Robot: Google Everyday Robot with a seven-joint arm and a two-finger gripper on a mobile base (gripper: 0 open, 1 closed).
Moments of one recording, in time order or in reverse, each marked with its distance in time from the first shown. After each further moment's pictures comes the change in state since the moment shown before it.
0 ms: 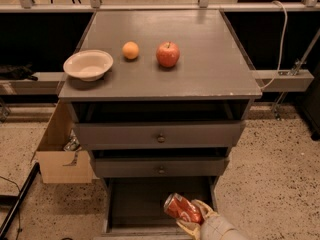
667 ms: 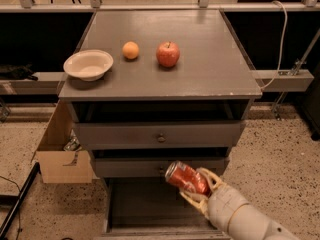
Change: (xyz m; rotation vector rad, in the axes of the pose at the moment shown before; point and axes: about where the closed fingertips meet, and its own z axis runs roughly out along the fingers) arm -0.109 -0.049 -0.043 0.081 -0.144 -0.110
